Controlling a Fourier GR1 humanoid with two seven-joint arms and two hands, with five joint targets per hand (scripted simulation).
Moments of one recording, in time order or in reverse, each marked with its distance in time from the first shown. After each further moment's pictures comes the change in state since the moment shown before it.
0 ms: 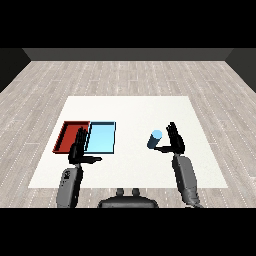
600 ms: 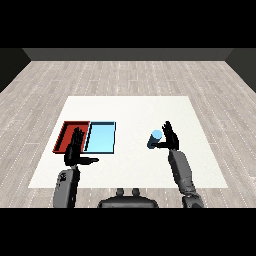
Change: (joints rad) left arm 0.027 0.018 0.025 -0.047 0.041 -0.026 0.028; right arm -0.155 -0.004 -0.028 0.295 -0.015 0.001 -0.071
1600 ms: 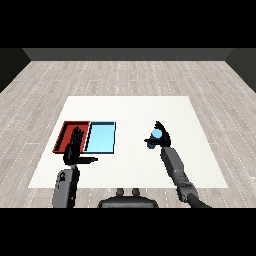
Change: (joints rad) left arm -0.006 0.004 0.007 -0.008 0.004 0.000 0.012; right arm -0.168 0.041 -0.028 0.320 -0.011 -0.088 -0.127
